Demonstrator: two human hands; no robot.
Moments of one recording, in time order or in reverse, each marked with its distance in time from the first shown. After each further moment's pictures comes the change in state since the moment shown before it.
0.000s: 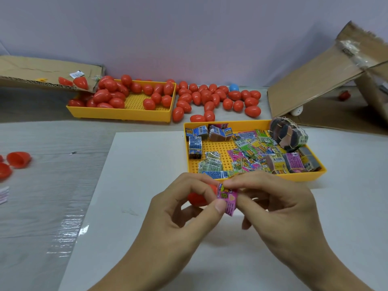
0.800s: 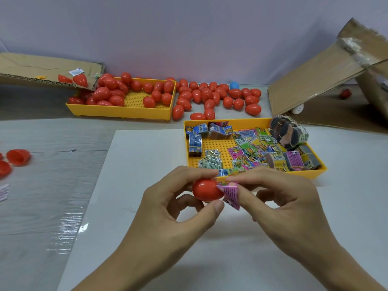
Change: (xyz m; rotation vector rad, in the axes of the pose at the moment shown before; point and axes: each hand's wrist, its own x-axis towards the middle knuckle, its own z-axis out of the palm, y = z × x) left_hand 0.004 0.001 -0.008 0.060 -0.020 0.065; right_hand 0.006 -0.002 -0.010 -0.127 -0.073 -0.033
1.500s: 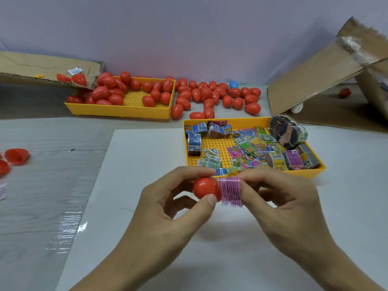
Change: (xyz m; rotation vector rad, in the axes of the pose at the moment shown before) left_hand -0.001 -0.002 -0.001 -0.028 0.034 -0.070; right_hand -0.002 0.001 0.003 -0.023 0.048 -0.024
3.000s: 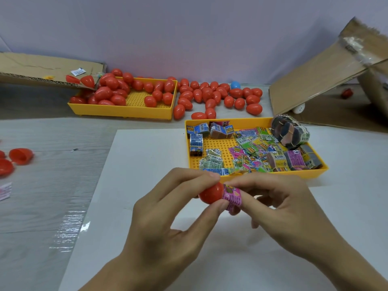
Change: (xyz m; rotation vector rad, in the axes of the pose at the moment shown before) left_hand -0.002 0.004 0.003 0.547 0.143 0.565; right_hand 0.002 -0.004 -0.010 0.093 -0.223 0.225
